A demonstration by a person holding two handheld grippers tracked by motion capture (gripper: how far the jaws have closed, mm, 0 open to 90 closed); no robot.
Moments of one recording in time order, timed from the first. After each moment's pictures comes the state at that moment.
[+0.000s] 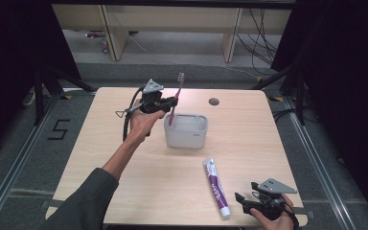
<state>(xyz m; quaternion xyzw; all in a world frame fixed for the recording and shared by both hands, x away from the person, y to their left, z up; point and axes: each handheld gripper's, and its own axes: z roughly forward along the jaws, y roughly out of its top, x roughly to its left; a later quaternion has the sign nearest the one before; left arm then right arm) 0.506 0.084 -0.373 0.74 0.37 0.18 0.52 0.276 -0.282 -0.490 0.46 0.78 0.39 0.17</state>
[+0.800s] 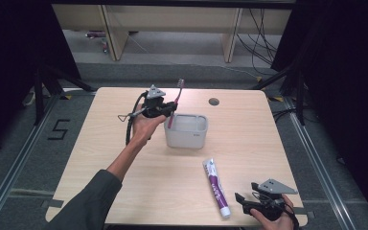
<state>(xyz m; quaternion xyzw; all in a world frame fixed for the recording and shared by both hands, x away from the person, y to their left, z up) 0.511 0.085 -0.397 0.75 0.39 0.19 0.50 0.276 -0.282 -0.492 0.46 0.78 0.39 0.18</state>
